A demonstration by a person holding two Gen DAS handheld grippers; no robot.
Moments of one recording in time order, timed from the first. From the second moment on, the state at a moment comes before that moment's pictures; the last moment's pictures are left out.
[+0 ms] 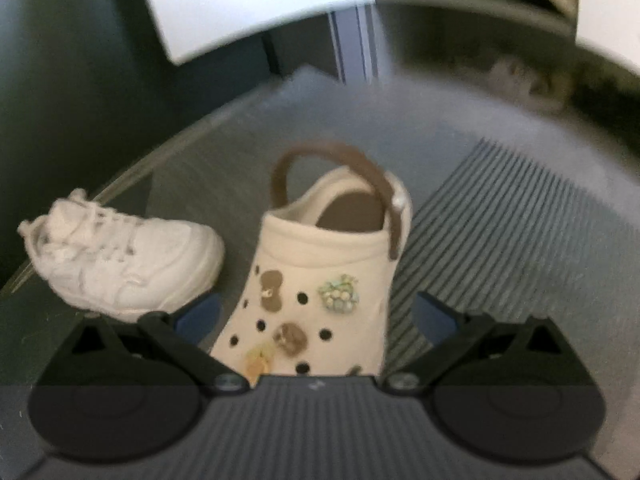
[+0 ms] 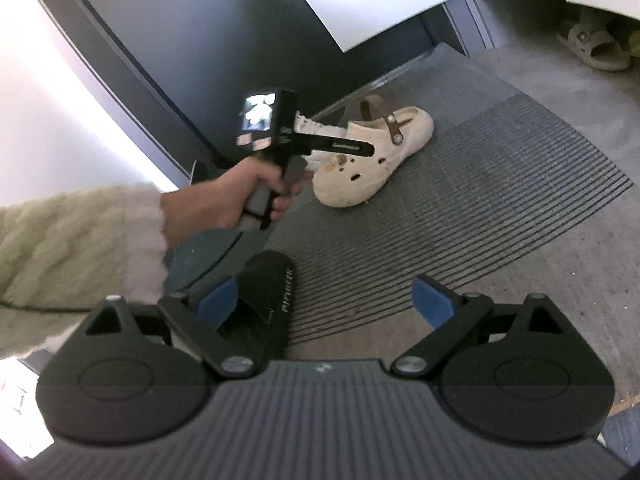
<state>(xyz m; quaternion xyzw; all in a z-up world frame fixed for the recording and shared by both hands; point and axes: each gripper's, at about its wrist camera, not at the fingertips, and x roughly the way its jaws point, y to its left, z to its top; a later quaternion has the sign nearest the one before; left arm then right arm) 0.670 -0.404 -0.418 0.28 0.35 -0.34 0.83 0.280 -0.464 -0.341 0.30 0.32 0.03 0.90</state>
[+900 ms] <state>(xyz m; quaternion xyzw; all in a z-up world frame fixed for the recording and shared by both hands) 0.606 -0.362 -0.403 0.26 0.41 -0.32 0.82 0.258 -0.476 -0.354 0.33 0.33 -0.08 0.88</state>
